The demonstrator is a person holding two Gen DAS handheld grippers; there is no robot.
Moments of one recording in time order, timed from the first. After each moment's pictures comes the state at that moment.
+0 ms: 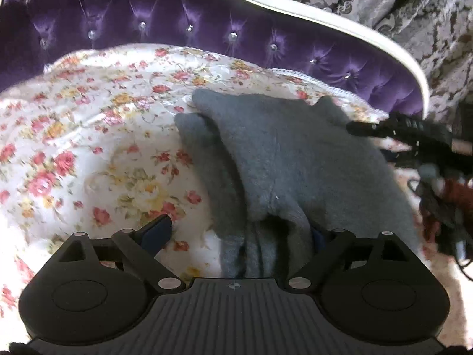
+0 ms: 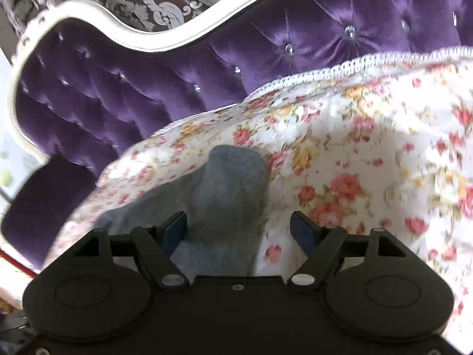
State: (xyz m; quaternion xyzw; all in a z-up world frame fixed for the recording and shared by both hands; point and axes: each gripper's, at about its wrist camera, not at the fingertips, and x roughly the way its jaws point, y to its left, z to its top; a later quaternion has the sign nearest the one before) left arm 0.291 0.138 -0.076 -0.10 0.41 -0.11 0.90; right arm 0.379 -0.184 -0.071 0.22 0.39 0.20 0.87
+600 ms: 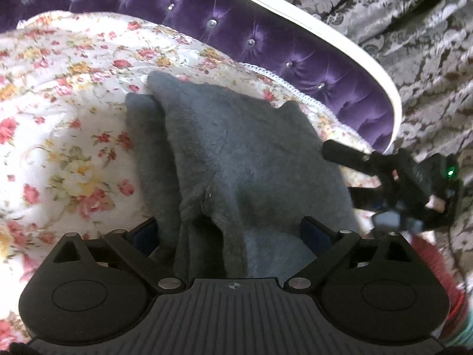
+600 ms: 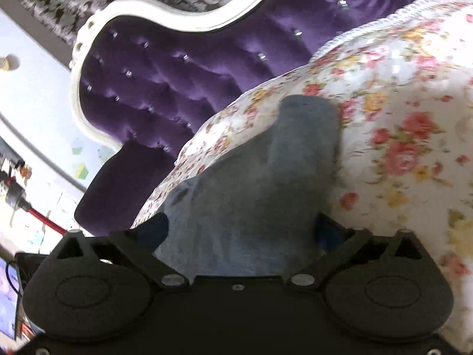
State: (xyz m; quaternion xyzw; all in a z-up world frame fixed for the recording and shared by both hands) left arm 0.311 0.118 -0.088 -0.21 0.42 -0.17 0.87; right arm 0.376 -0.169 -0.087 0.28 0.39 0.35 0.80
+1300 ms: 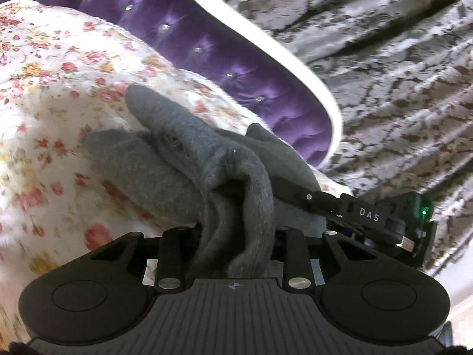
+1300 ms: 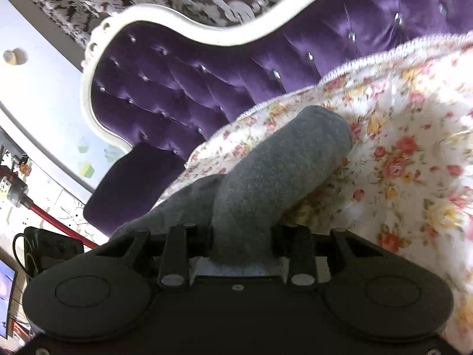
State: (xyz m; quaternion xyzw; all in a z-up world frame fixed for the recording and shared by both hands) left arm 0.293 0.107 -0.038 -0.29 0.40 -0.26 0.83; right arm 0.318 -0.190 -0.015 0.27 0.39 0.32 0.82
